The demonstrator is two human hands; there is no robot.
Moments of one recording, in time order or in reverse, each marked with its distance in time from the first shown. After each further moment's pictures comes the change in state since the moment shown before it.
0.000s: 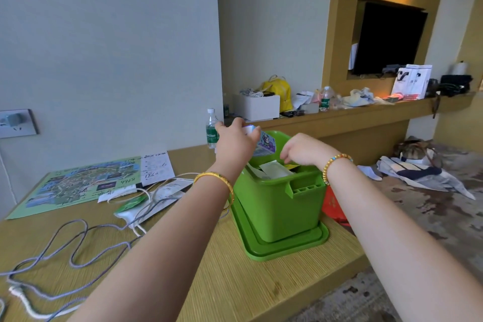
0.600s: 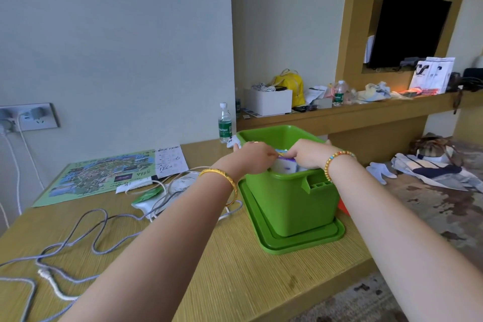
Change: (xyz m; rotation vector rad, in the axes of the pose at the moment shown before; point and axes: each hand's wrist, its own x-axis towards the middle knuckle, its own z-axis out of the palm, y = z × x) left_hand -0.009 -0.013 -0.008 0.516 -0.642 0.214; right_hand 0.009 -0.009 0.025 -0.275 -0.091 -0.060
